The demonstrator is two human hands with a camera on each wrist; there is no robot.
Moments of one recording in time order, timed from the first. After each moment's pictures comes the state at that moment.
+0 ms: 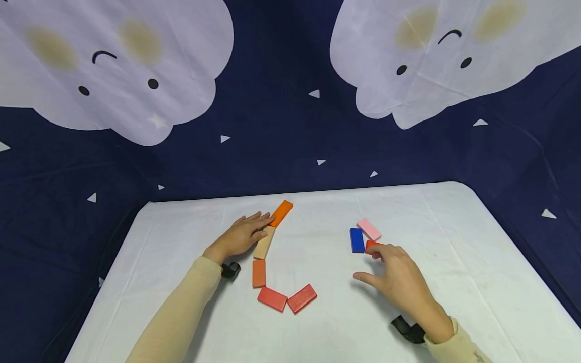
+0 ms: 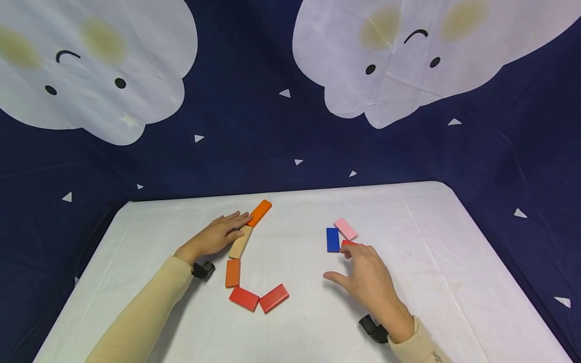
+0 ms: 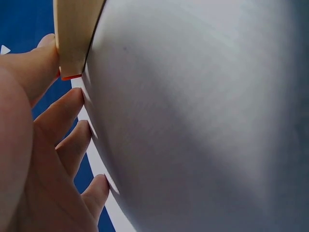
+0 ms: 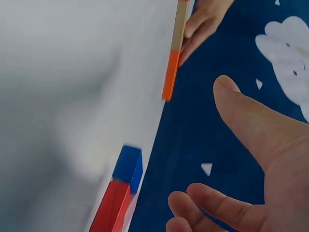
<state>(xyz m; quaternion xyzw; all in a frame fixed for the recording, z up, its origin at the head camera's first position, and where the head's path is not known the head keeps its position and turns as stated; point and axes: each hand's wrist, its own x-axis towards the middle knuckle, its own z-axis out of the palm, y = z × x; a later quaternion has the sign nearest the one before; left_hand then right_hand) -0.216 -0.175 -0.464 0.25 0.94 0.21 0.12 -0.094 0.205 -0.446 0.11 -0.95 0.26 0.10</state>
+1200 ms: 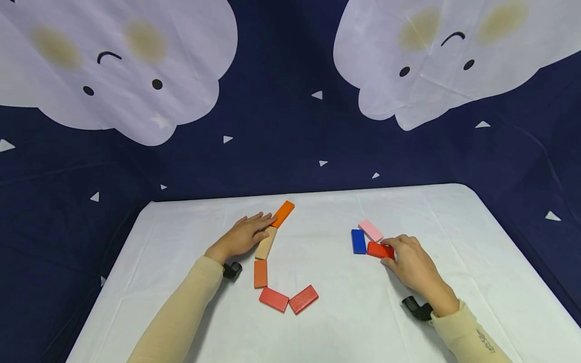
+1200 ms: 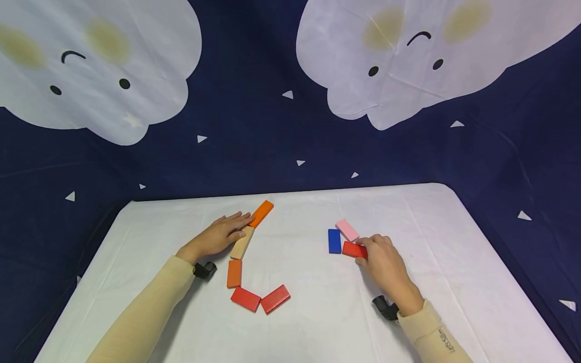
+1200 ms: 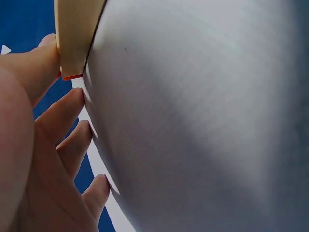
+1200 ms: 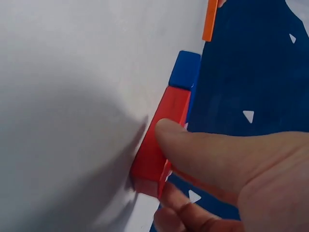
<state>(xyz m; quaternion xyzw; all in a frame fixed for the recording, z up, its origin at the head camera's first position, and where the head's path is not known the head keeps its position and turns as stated) -0.217 -0.177 -0.465 0.25 0.94 0.21 0.12 -0.130 0.245 -0.461 0.11 -0.97 0.19 0.06</state>
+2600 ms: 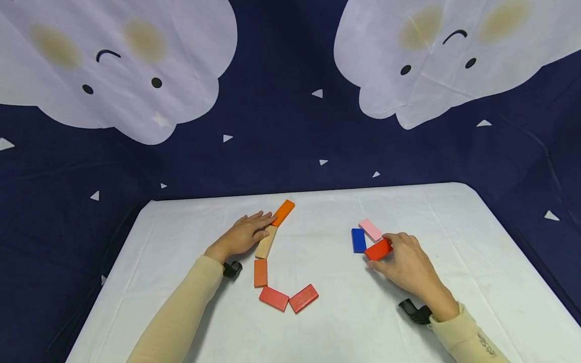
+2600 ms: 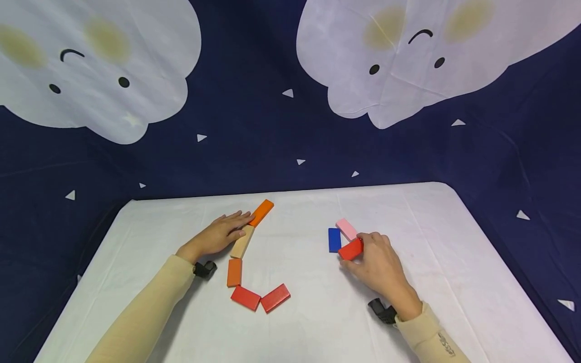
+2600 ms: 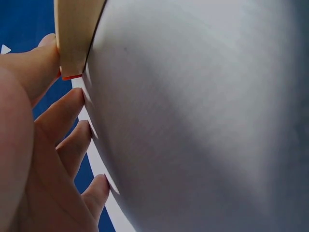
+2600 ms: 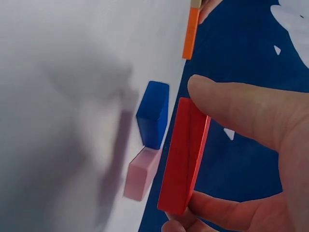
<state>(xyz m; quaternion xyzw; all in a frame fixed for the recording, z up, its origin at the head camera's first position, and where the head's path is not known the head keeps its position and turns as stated) -0.216 -0.177 -0.465 0.25 0.94 0.21 0.12 -0.124 0.231 -0.451 0.08 -0.97 0.23 0.05</state>
